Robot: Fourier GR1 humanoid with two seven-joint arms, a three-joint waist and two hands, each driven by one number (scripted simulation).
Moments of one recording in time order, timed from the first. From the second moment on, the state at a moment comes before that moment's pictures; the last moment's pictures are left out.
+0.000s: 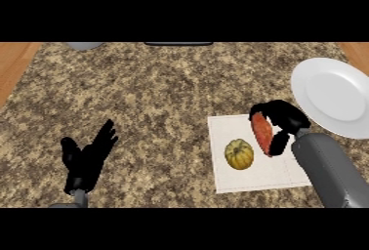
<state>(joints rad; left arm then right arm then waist) 0.01 0.11 -0.06 -1.43 0.11 0.03 0.21 -0.52 -0.32 0.17 -0.87 0.89 0.20 -0.26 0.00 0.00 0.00</state>
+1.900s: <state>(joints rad) 0.02 0.10 -0.06 -1.44 0.09 0.02 0.22 -0.27 -0.25 -0.38 -1.32 0.50 -0.46 -0.14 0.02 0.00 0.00</state>
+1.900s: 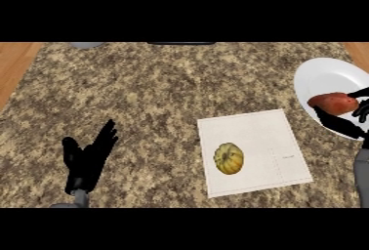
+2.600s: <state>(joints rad) -0.01 0.07 -0.08 -1.44 0.08 0.02 0.23 -0.64 -0.57 -0.60 -0.52 0.37 -0.46 -0.51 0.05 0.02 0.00</state>
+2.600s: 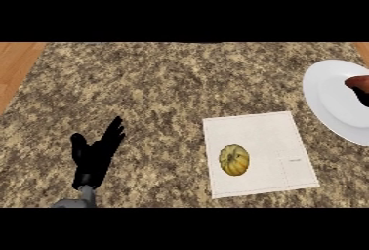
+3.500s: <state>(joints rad) -0.03 0.07 -0.08 -1.43 0.08 0.01 0.22 -0.73 -0.65 -0.65 -0.24 0.34 -0.21 -0.60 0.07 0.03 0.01</state>
